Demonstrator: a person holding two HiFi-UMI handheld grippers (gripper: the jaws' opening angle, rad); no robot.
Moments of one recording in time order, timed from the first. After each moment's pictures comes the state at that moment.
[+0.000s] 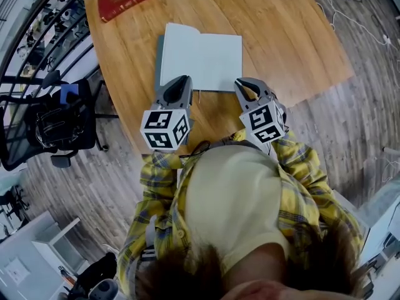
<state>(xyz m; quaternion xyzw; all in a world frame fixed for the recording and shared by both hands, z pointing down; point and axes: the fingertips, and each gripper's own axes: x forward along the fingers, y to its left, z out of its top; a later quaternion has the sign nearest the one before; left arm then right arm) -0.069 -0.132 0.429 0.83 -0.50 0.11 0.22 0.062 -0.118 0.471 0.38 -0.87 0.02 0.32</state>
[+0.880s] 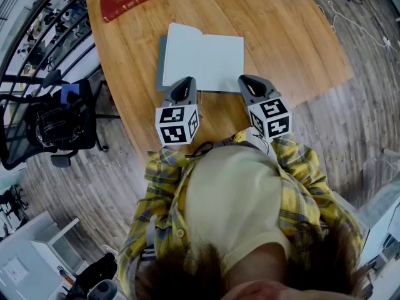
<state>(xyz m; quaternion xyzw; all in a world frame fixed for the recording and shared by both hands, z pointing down) -0.067 -0.136 0.458 0.80 -0.53 0.15 0.22 0.072 -0.130 0.457 0.43 -0.86 0.17 0.23</state>
